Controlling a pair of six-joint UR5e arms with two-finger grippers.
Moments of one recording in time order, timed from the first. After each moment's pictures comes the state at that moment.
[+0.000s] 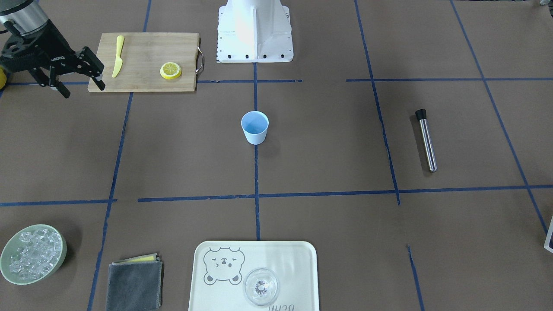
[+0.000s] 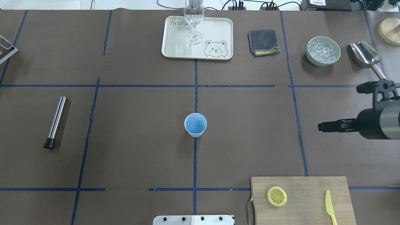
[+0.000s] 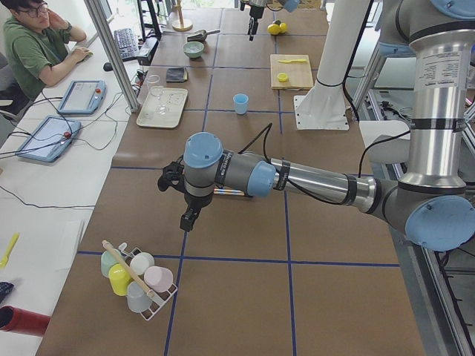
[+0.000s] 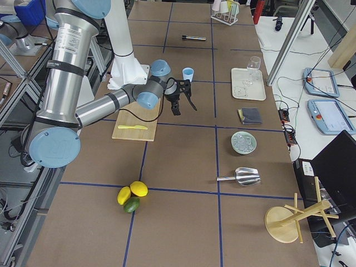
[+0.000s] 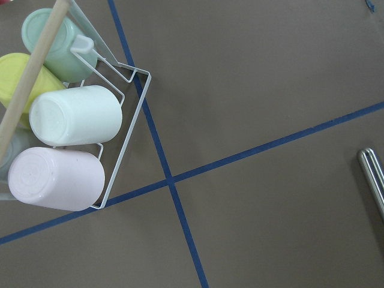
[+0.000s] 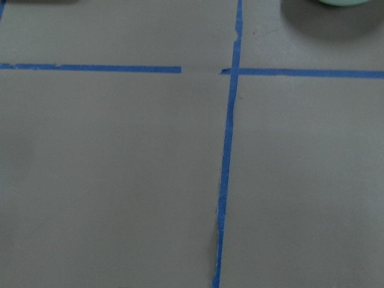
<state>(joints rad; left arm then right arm) -1.57 -1.54 -1.80 -1.66 -2.35 0.14 0.67 -1.82 2.22 -1.04 1.86 1.09</state>
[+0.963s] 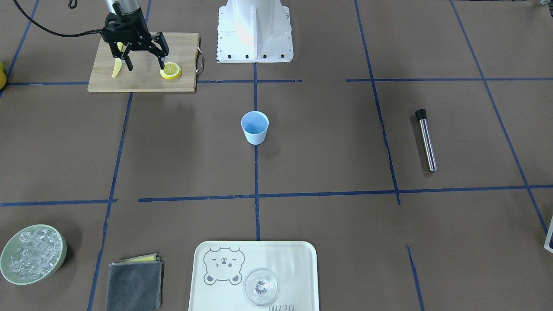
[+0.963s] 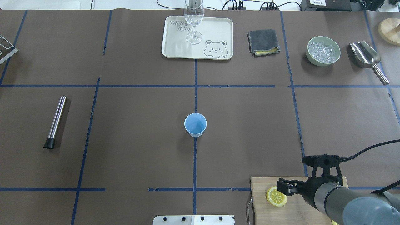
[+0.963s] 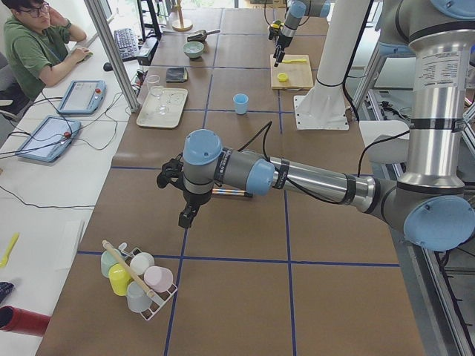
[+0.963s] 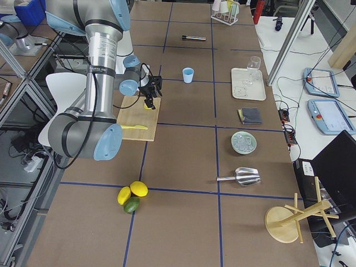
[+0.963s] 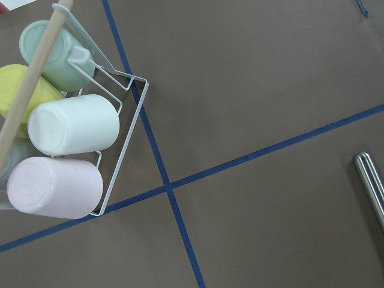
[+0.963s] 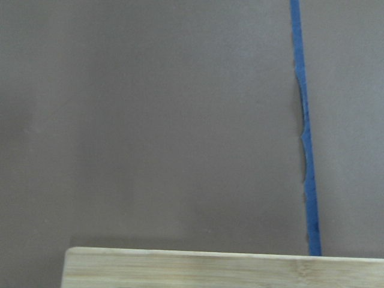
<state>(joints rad) -1.56 -1.55 -1.81 -1.66 -2.35 0.14 0.05 -1.75 2.28 -1.29 1.30 1.52</state>
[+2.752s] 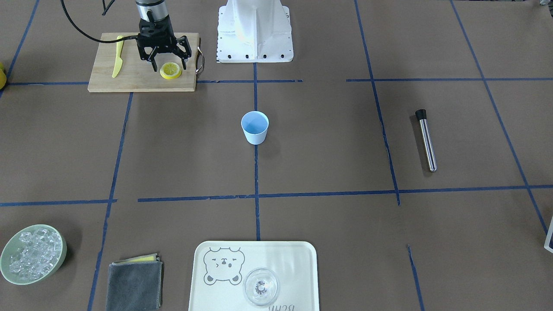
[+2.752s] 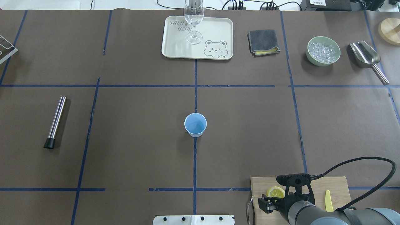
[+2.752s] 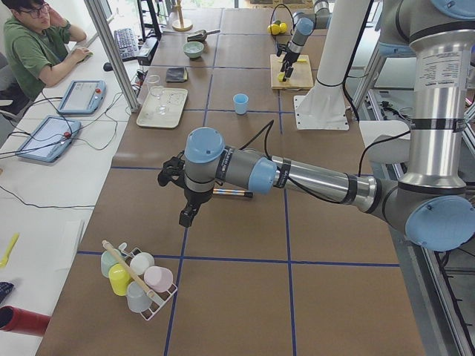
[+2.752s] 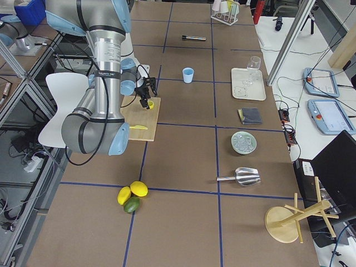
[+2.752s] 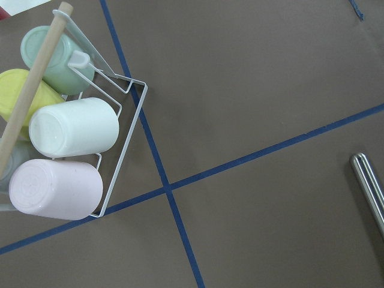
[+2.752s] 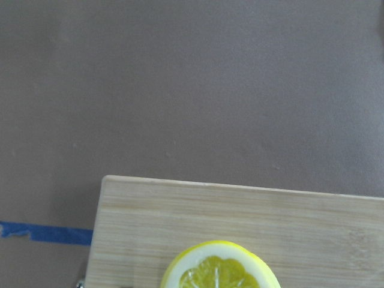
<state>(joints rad) -1.57 -1.54 -1.82 -1.66 -2.35 0.15 -0.05 -1.64 2.18 -1.34 1.27 1.54</state>
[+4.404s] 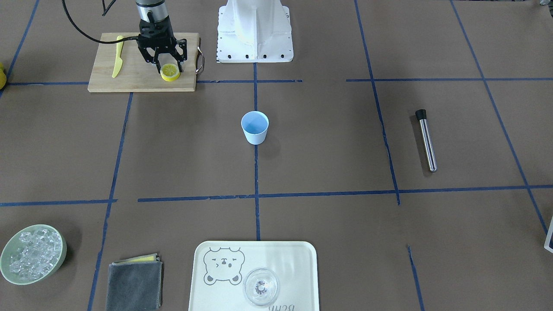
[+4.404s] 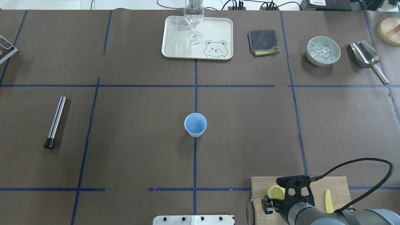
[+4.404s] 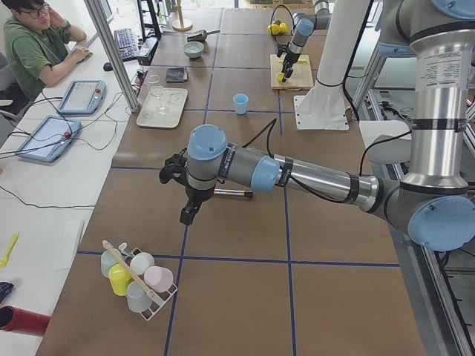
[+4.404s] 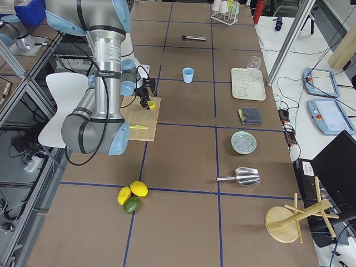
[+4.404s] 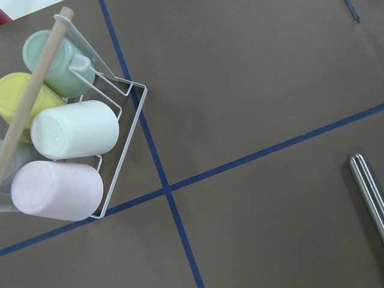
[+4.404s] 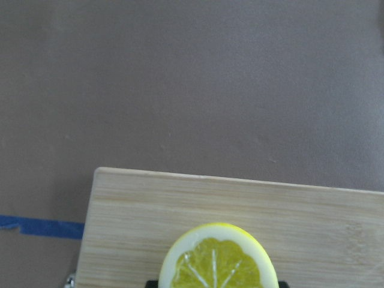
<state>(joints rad) -1.57 -1.53 -1.85 -1.66 -2.35 0.15 -0.05 -1.64 2.17 -1.35 1.28 1.53</state>
